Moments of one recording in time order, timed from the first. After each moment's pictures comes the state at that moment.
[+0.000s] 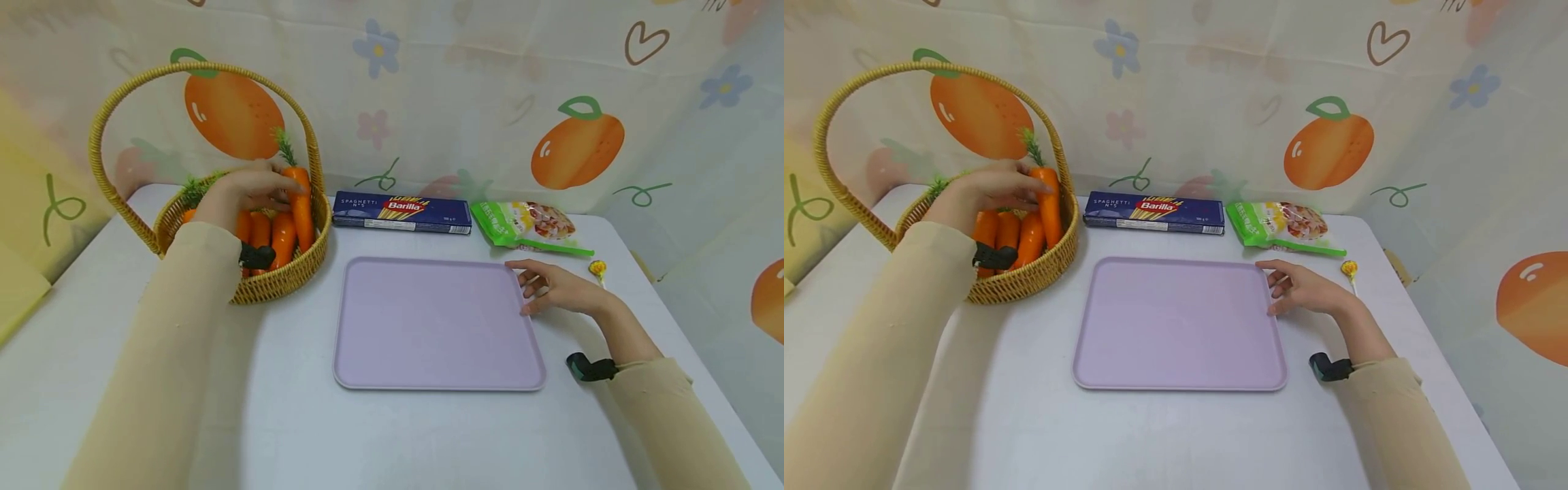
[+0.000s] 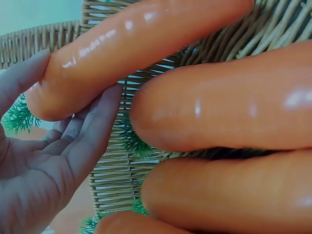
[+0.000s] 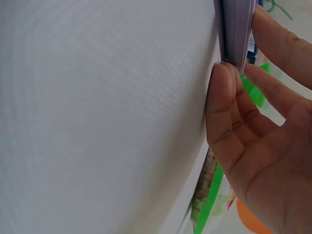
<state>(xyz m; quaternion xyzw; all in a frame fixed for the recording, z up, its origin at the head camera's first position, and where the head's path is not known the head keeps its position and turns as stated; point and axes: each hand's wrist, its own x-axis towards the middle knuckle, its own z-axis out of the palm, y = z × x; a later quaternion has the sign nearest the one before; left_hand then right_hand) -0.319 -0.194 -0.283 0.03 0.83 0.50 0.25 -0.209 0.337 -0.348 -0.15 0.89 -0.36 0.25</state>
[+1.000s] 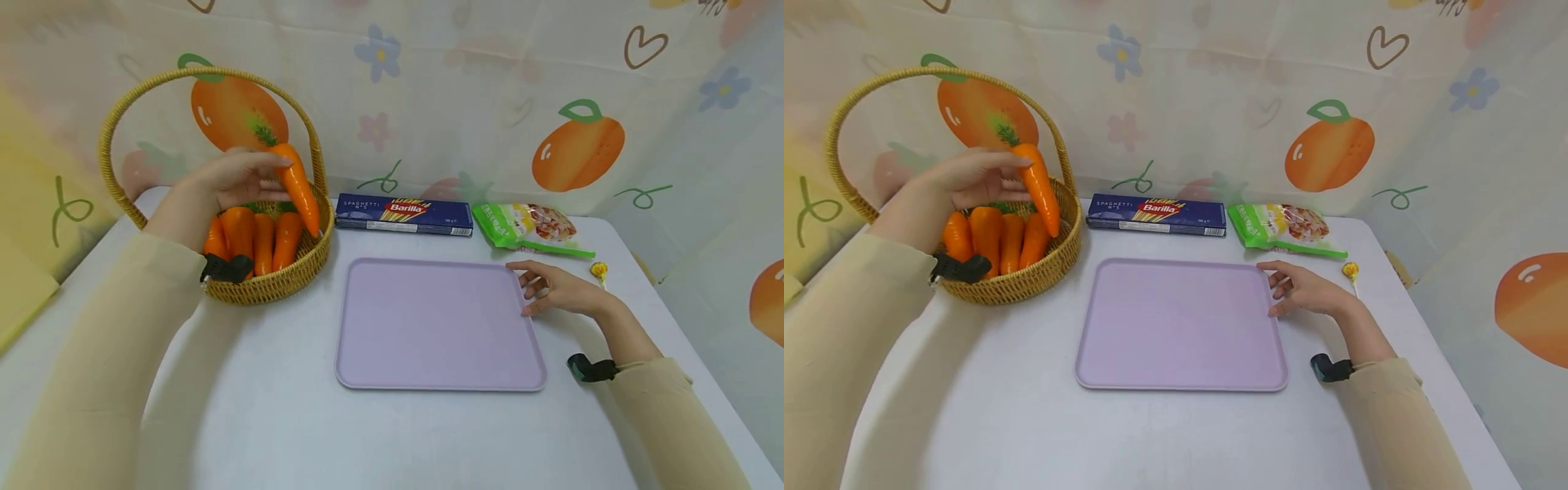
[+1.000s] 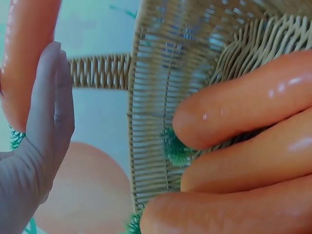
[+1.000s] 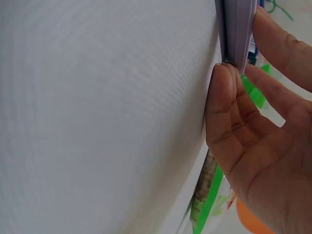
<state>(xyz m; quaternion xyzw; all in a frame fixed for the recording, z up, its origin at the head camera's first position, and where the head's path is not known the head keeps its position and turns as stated) -0.284 -0.205 -0.243 -0.02 0.63 0.73 0.25 -0.206 0.335 -0.346 -0.15 0.88 -0.37 0.26</state>
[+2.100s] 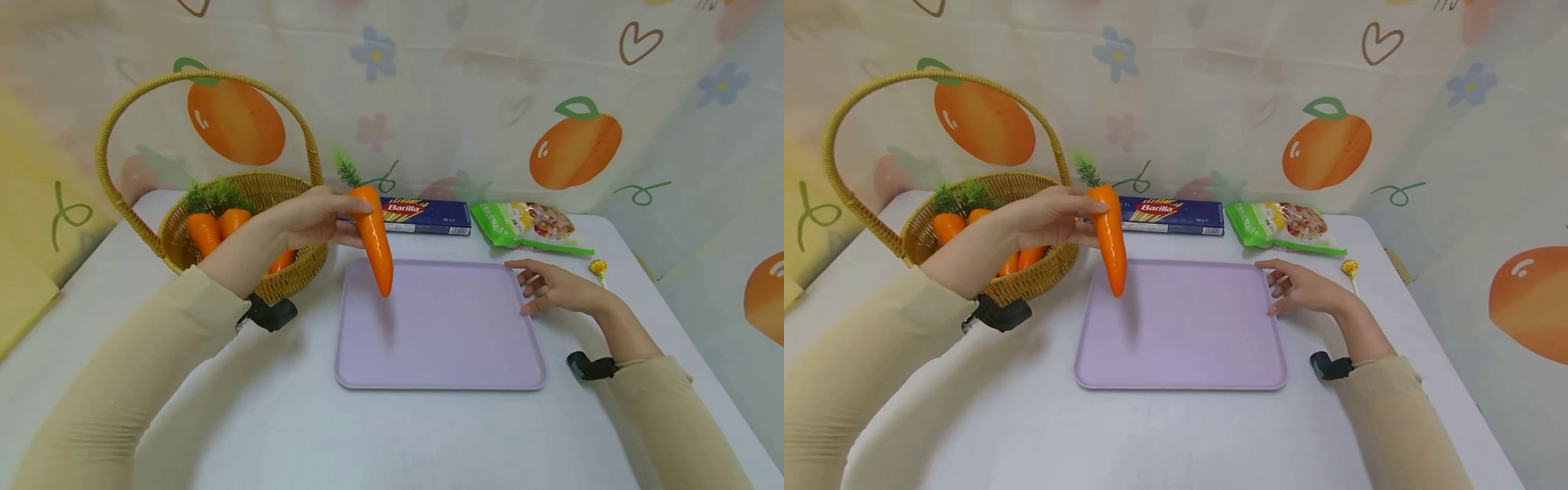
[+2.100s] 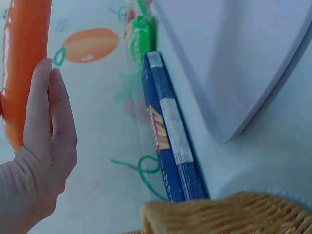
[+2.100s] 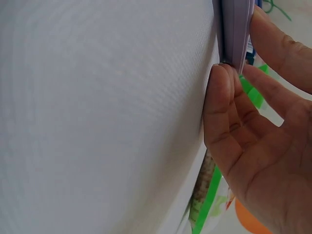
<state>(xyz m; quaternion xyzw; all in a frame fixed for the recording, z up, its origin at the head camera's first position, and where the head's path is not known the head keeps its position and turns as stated) -0.239 -0.103 -0.254 0.07 0.64 0.69 0.33 -0.208 0.332 -0.348 -0.16 0.88 -0.36 0.26</state>
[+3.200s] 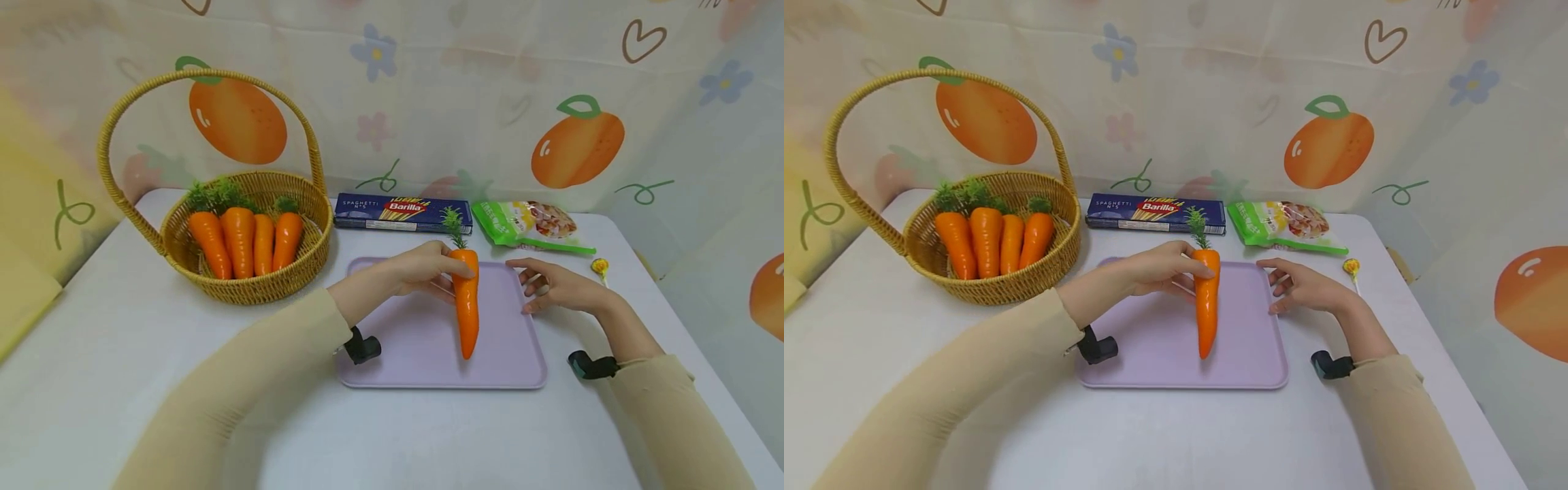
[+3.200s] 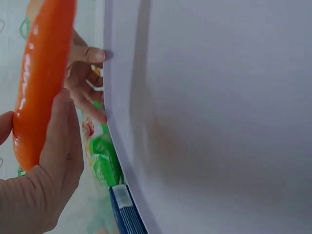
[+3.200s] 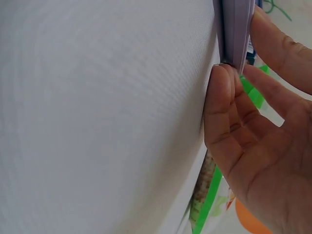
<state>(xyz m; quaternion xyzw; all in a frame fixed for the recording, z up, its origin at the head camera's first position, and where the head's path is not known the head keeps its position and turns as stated) -0.210 0.032 -0.309 0.06 0.68 0.62 0.39 -0.209 0.329 -0.347 -0.14 0.89 -0.35 0.26</state>
